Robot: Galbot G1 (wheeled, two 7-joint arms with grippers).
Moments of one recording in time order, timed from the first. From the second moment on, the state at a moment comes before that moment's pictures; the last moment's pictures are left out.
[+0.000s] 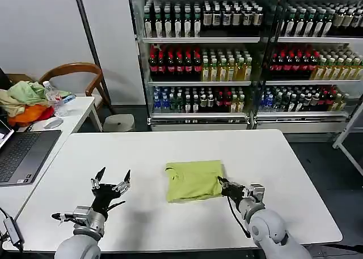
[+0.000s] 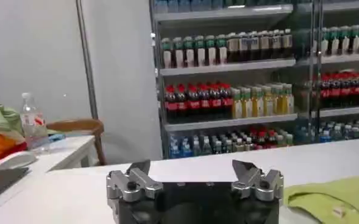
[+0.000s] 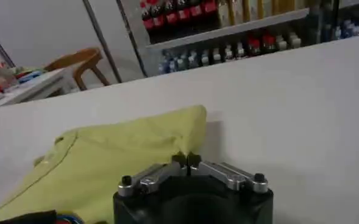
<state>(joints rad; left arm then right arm) 1.39 -1.16 -0.47 -2.00 -0.31 0.19 -0.15 -1.08 1.12 0.21 1.77 0.74 -0.44 0.15</state>
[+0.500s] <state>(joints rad) 1.38 -1.16 -0.45 -2.00 -0.30 0.17 -0.14 -1.13 1.10 0.25 1.79 0.63 -0.40 0.11</state>
